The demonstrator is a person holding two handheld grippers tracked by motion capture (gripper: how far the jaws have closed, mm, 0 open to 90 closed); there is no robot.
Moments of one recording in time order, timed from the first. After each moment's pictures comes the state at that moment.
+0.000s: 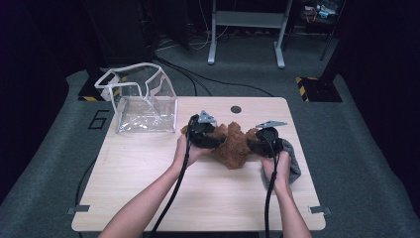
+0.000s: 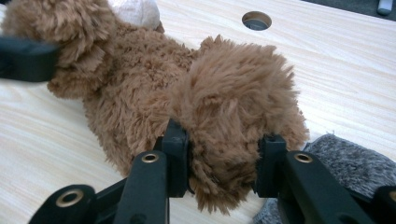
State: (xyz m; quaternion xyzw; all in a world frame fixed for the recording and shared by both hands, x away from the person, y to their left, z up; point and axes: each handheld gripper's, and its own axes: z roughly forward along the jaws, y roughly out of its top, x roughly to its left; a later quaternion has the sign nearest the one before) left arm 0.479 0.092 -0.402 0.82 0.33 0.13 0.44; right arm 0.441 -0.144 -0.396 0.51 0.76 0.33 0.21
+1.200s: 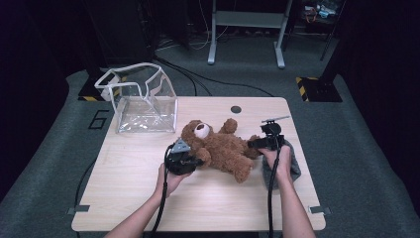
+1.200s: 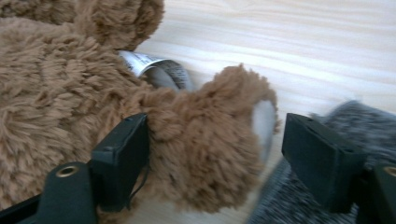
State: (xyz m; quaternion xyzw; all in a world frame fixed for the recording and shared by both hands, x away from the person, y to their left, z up) left arm 0.427 0.159 -0.476 0.80 0.35 0.10 0.47; right arm 0.502 -0.176 -0.442 0.58 0.75 0.29 0.10
